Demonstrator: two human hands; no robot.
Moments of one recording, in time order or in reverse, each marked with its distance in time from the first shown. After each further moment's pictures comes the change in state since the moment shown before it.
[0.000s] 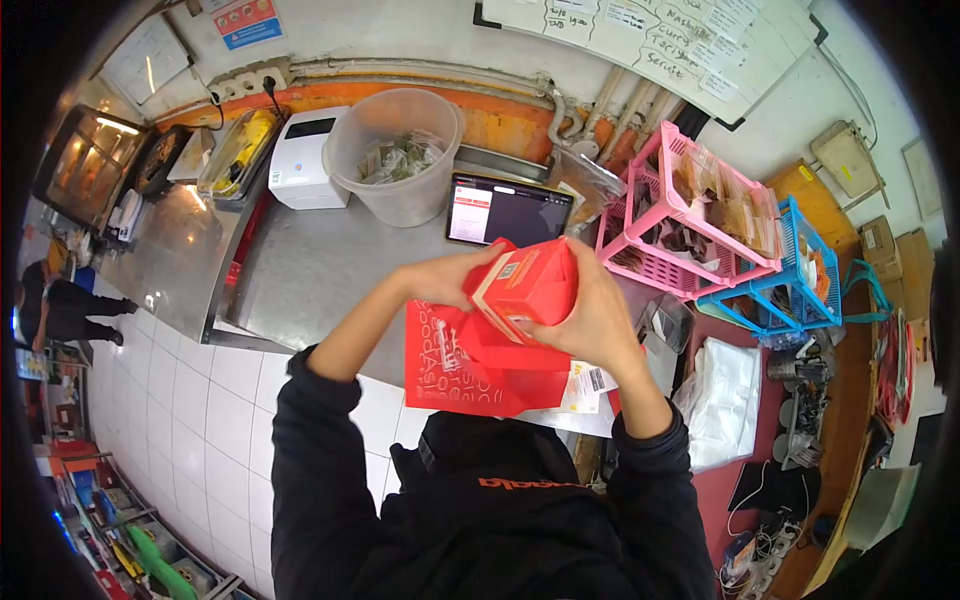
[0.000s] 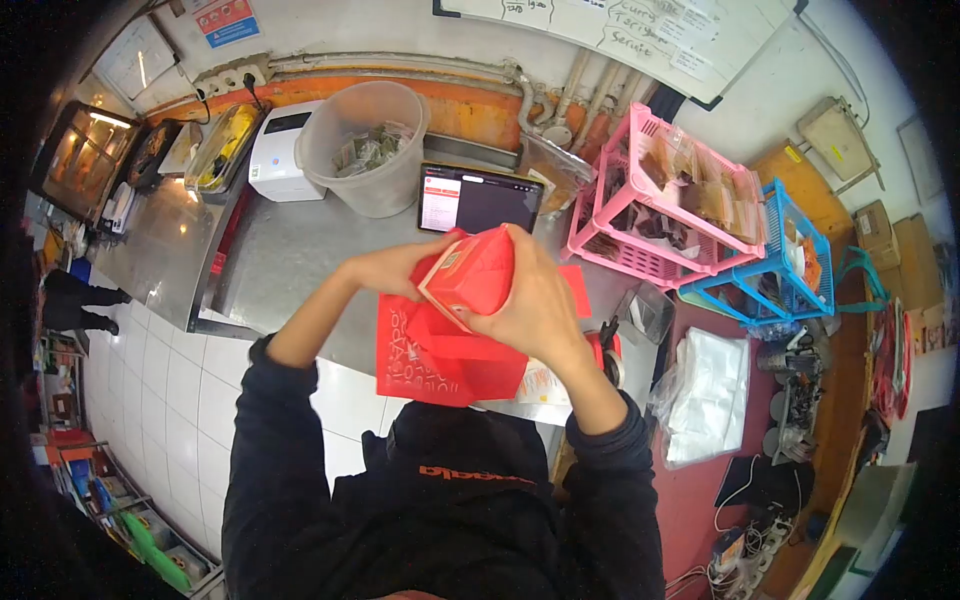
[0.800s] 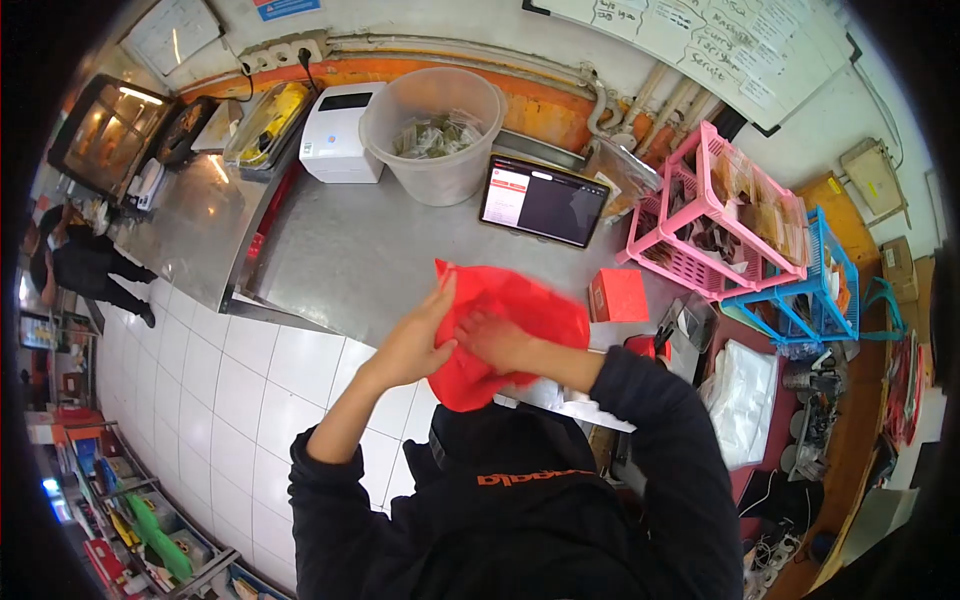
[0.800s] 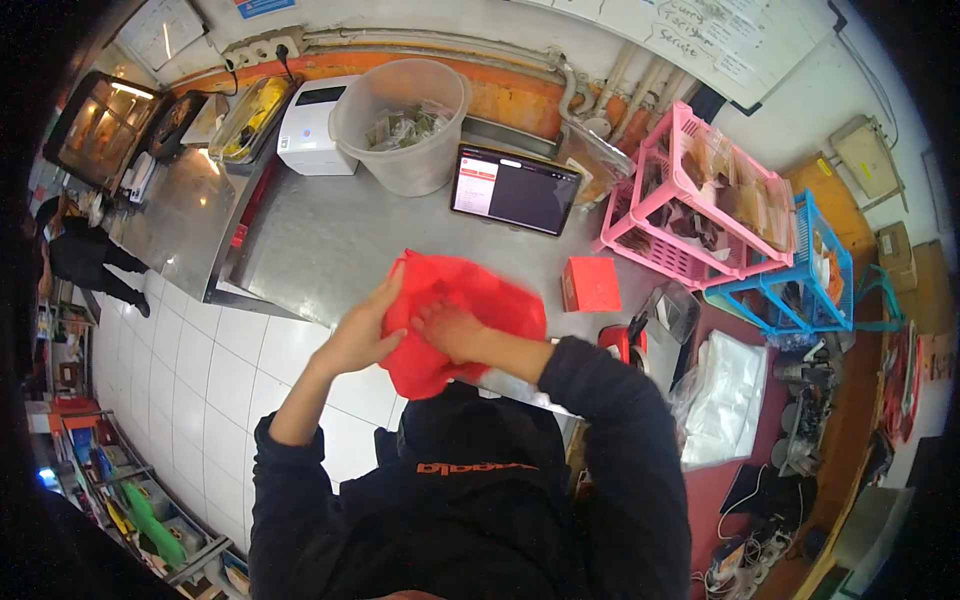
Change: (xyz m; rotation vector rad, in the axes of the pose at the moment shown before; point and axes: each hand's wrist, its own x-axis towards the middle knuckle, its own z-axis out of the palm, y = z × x) left_hand -0.129 0.060 0.077 0.230 0.566 -0.231; right_hand -0.018 0.009 0.191 -0.419 -0.863 -0.644
